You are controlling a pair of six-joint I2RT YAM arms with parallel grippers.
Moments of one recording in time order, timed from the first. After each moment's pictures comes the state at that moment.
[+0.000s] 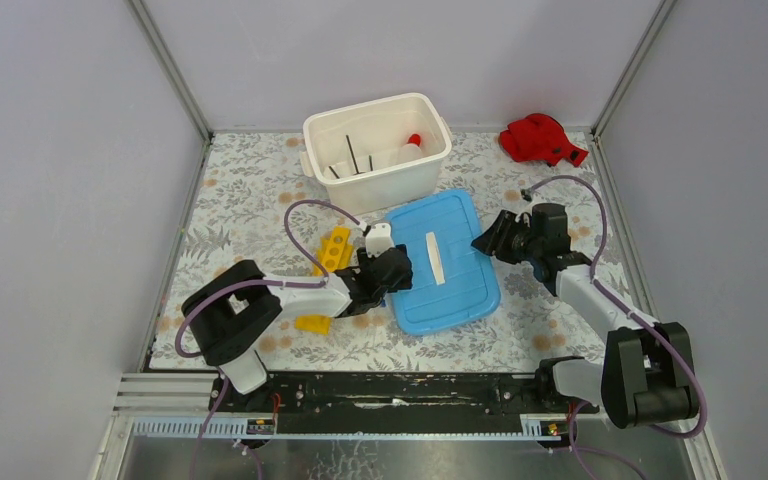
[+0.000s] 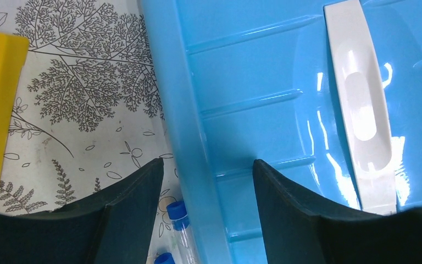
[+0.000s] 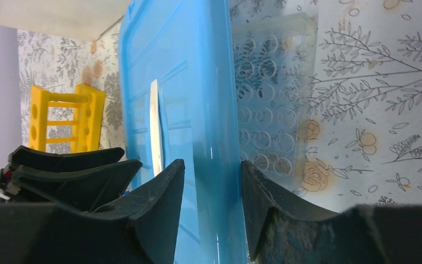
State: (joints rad) left arm -0.94 1.68 0.79 0.10 -0.50 -0.81; right arm 0.14 1.23 0.60 -0.02 -0.37 0.53
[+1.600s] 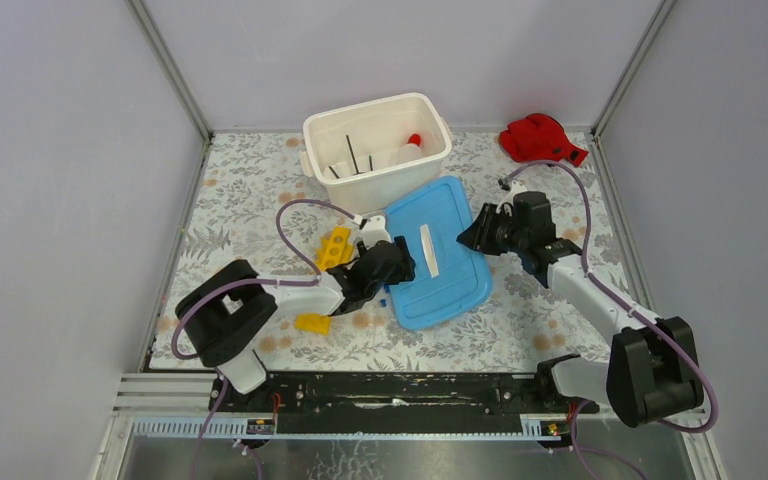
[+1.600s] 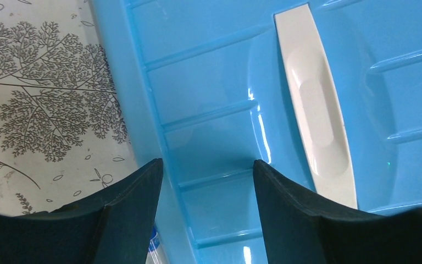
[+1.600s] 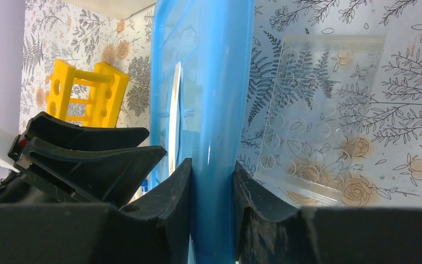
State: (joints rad) left arm -0.90 1.65 0.74 0.28 -0.39 -0.80; right arm 0.28 1.25 0.72 -0.10 -0.34 0.49
